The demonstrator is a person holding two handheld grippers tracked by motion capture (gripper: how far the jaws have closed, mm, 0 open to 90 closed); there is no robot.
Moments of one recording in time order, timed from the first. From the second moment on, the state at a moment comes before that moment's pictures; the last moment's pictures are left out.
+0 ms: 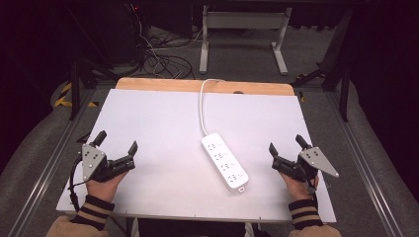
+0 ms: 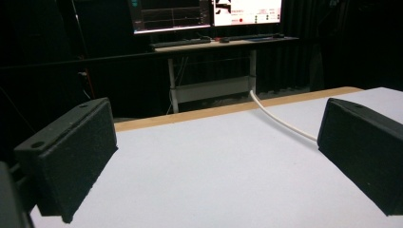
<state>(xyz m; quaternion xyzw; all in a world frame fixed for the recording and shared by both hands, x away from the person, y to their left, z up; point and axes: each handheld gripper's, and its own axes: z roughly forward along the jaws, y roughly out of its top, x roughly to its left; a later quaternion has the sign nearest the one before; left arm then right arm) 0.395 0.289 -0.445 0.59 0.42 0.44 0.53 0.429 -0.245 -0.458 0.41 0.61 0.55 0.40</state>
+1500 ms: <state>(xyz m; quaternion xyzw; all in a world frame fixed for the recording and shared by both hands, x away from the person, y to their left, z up) 0.398 0.286 -0.446 0.60 0.41 0.44 0.53 0.427 -0.253 -0.445 0.41 0.65 0.52 0.37</state>
